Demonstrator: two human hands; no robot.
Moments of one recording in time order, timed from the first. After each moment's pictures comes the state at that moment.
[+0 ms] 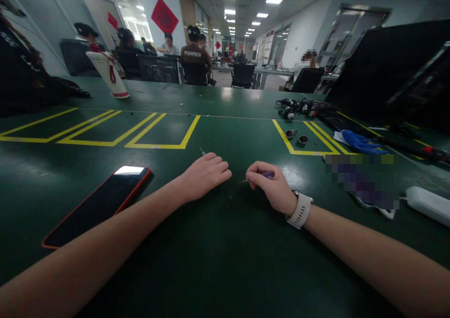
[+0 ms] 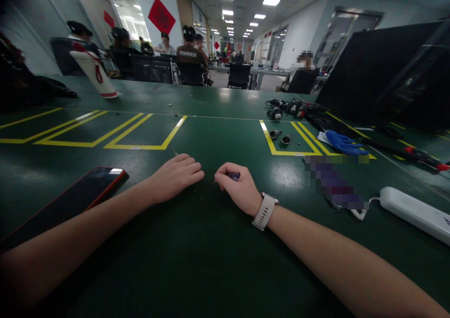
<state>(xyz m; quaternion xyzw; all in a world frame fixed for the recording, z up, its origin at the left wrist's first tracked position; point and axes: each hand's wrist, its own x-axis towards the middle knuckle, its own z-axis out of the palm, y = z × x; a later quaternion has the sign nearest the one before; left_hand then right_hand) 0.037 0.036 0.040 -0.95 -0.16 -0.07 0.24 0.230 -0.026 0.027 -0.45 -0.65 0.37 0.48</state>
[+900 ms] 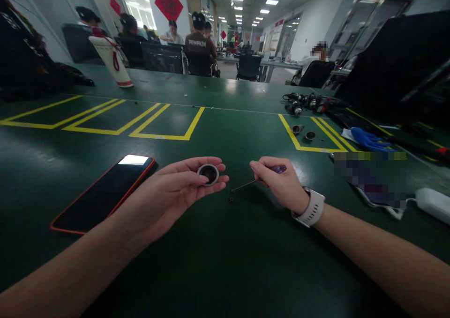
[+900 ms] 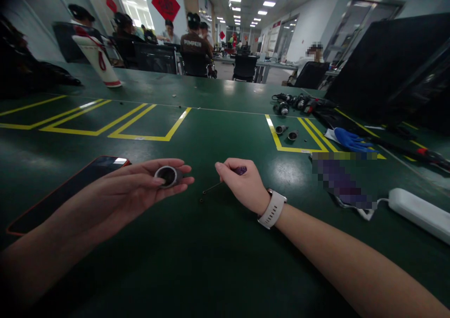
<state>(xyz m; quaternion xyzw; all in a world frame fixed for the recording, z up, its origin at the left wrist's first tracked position) 0.018 -0.047 0.086 -0.37 -0.44 -0.42 -0.70 0.226 -0.035 0.041 -0.46 -0.68 0.33 0.46</state>
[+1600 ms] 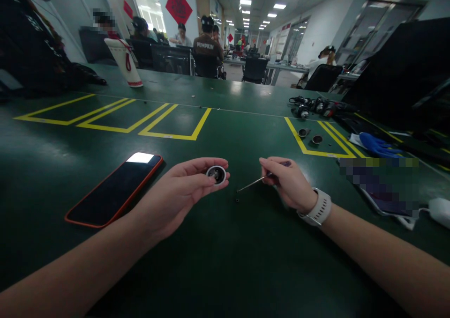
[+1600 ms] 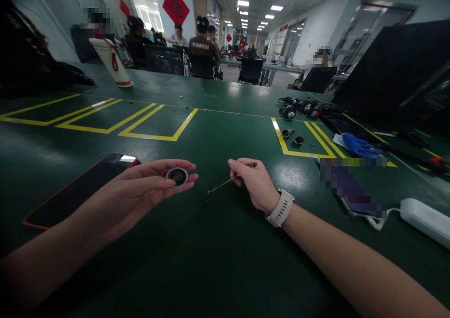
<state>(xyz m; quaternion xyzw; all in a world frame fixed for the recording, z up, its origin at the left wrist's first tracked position) 0.015 -0.049 0.080 -0.41 -0.46 -0.42 -0.67 0.231 -0.022 0.033 -0.46 -0.53 0.53 0.48</state>
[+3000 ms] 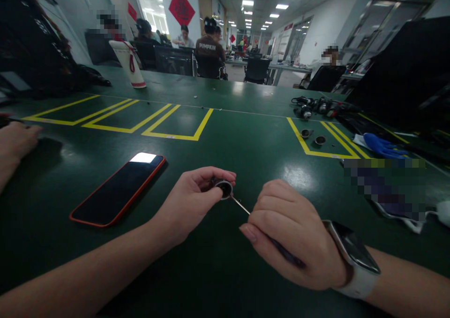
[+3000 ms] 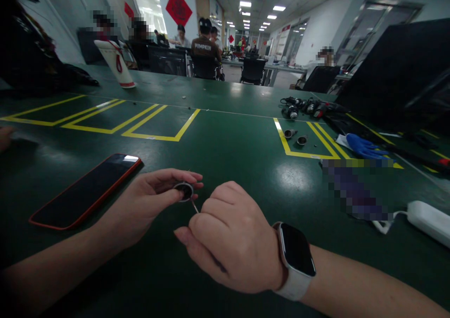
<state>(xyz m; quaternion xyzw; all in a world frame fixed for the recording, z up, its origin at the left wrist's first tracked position) 0.024 -0.056 0.068 -0.54 -0.48 -0.41 -0.56 0.200 -0.092 0.076 -0.26 -0.90 0.05 0.34</state>
